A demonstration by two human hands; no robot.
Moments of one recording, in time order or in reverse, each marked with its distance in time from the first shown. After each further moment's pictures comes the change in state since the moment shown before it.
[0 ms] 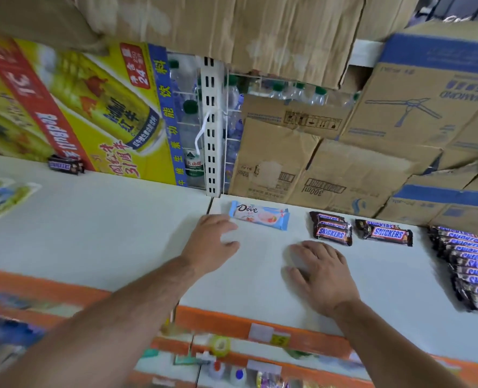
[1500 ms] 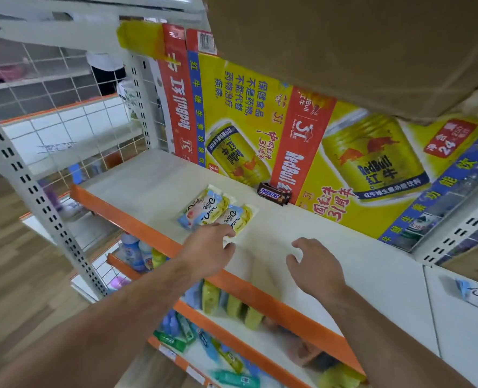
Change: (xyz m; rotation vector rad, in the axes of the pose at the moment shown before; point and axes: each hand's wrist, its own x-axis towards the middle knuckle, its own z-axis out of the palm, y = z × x) left_hand -0.133 -0.330 -0.327 0.139 0.161 -0.304; right_hand 0.137 -0.491 0.091 0.075 -0.148 -0.058
